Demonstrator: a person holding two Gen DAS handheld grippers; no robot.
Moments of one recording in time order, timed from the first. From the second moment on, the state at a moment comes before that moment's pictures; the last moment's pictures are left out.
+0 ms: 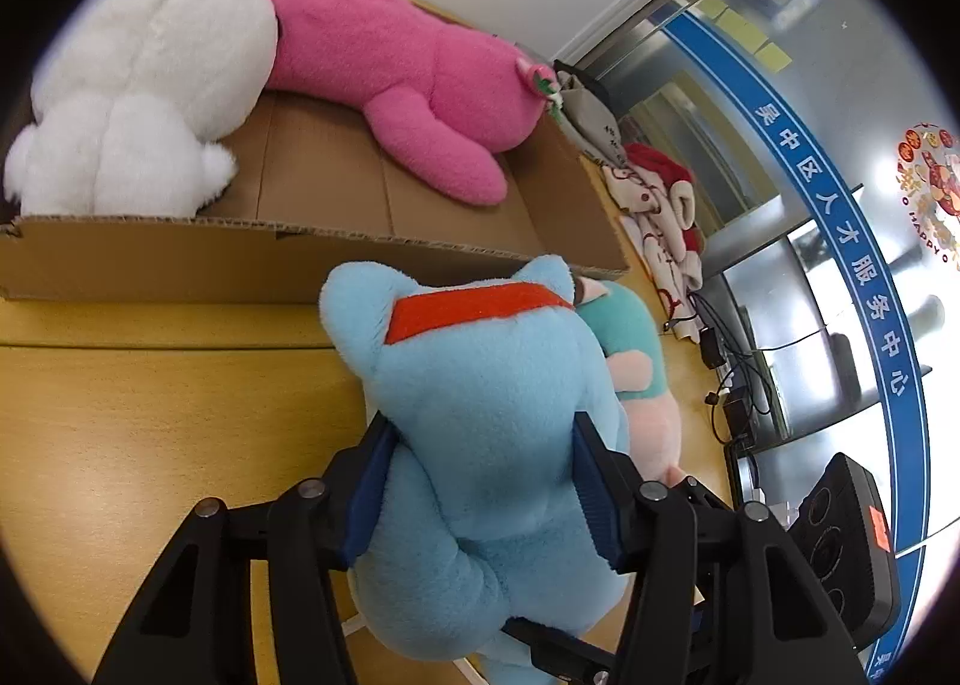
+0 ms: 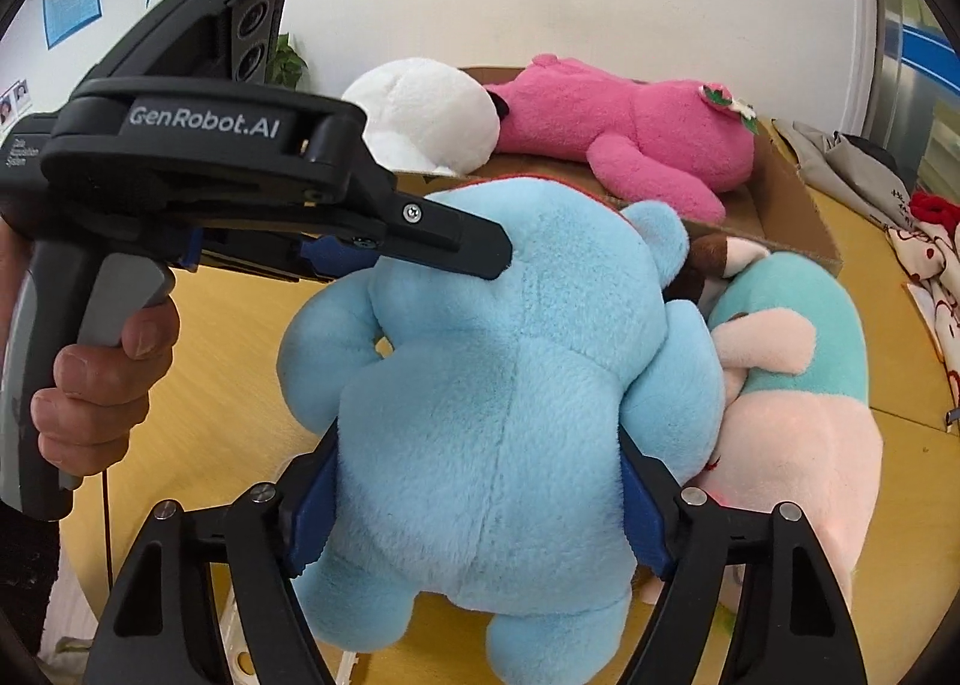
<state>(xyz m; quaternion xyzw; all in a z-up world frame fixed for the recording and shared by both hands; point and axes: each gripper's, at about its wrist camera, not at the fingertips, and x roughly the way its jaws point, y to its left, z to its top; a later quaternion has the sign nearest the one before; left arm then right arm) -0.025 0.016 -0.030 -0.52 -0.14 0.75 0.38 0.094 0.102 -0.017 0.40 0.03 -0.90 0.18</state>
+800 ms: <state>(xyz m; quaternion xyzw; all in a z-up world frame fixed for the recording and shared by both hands) -0.027 0.010 0.125 -0.38 -0.09 0.81 0.43 0.081 0.097 0.107 0.25 0.06 -0.95 0.18</state>
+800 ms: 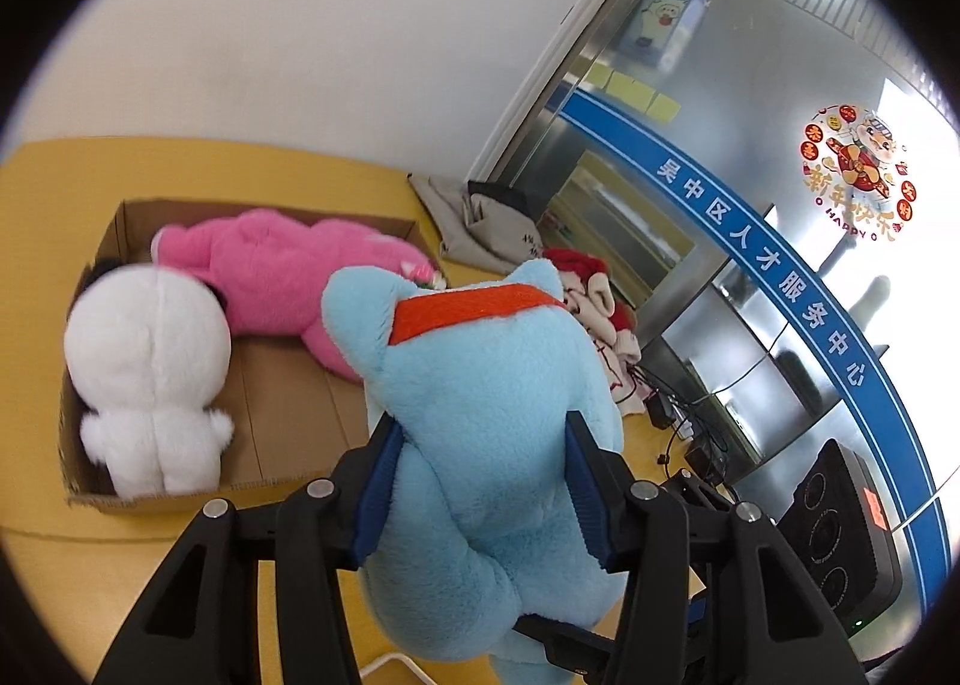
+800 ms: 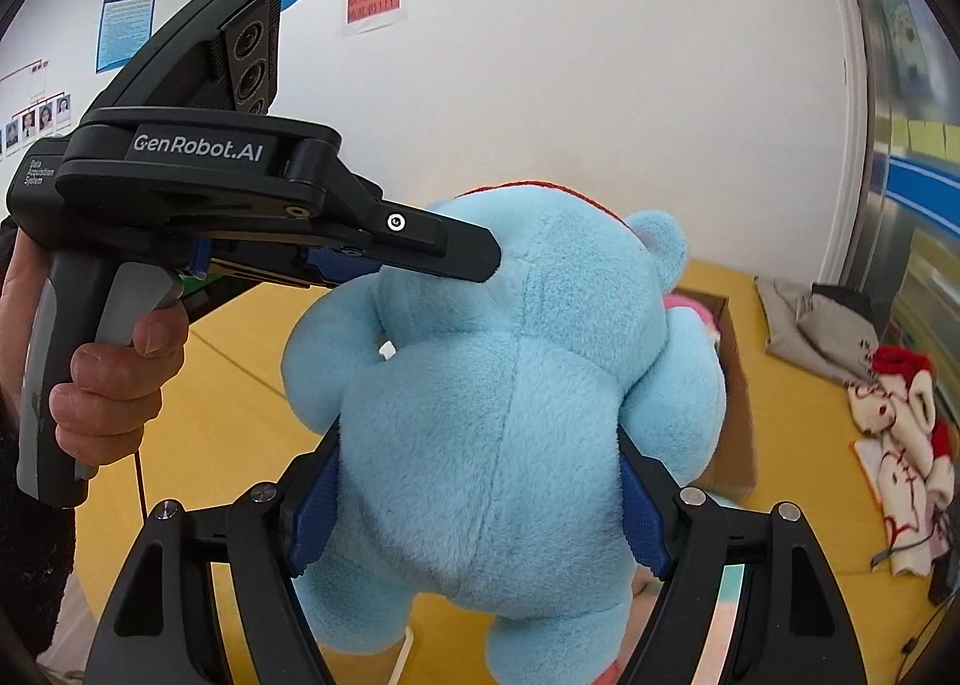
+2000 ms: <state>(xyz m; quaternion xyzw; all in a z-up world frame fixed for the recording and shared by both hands) -0.239 0.050 0.090 -0.45 -0.01 0.80 0.39 -0.149 0.106 0.099 0.32 -0.03 -0.93 0.18</state>
